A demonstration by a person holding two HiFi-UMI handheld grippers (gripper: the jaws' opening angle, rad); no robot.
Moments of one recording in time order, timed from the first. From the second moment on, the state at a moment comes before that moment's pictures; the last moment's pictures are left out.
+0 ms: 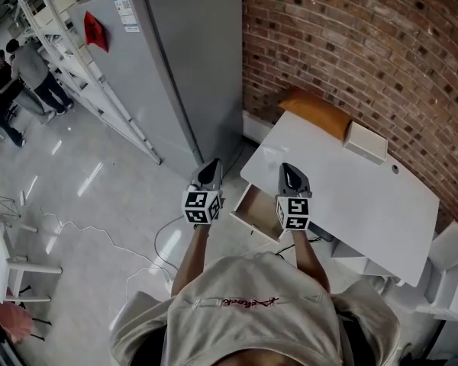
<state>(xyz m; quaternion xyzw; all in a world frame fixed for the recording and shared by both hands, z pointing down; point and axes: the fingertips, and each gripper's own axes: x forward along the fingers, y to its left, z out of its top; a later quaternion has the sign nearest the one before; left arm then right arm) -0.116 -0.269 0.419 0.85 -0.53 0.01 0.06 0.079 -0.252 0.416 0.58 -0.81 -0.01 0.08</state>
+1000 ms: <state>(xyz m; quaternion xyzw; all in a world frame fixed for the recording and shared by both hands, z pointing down) -0.102 -0.266 0.414 0.86 -0.51 0.02 0.05 0.079 -0.245 0.422 0.59 -0.80 0.00 0.09</state>
